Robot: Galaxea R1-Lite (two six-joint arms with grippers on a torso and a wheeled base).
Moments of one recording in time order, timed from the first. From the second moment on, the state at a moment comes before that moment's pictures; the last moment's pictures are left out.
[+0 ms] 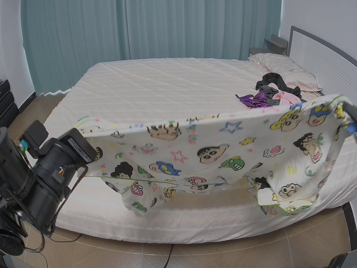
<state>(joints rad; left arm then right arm) -0.76 1.37 -0.43 -1.04 0.67 -0.40 0.59 0.88 -0.58 -0.49 0.02 0.57</state>
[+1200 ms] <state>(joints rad) -0.60 1.61 -0.66 -0.99 0.71 -0.37 0.40 1.23 -0.81 -0.50 0.06 0.55</state>
